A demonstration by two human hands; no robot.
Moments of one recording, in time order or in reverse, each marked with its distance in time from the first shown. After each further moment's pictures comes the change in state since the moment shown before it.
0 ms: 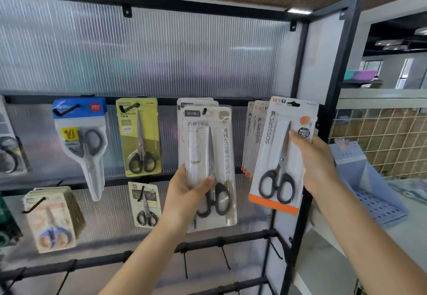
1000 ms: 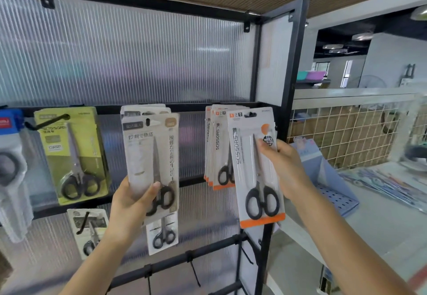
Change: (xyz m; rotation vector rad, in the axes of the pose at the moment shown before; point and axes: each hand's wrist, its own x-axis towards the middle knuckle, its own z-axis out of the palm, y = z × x) left_hand 0.053 -0.035 -0.002 0.113 0.067 0.099; right_hand 0.027 0.010 -0.038 -0.156 -0.114 -0.023
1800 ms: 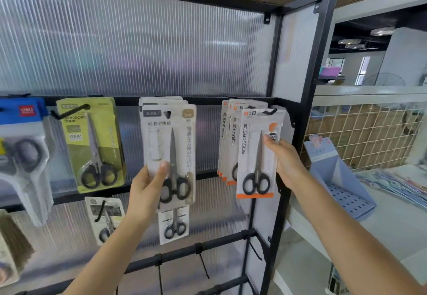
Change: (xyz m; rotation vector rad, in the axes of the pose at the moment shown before) left_hand 0.013 -0.001 0.002 -0.008 0.038 -0.055; right_hand 0.039 0.029 0.016 0.071 -0.072 0.208
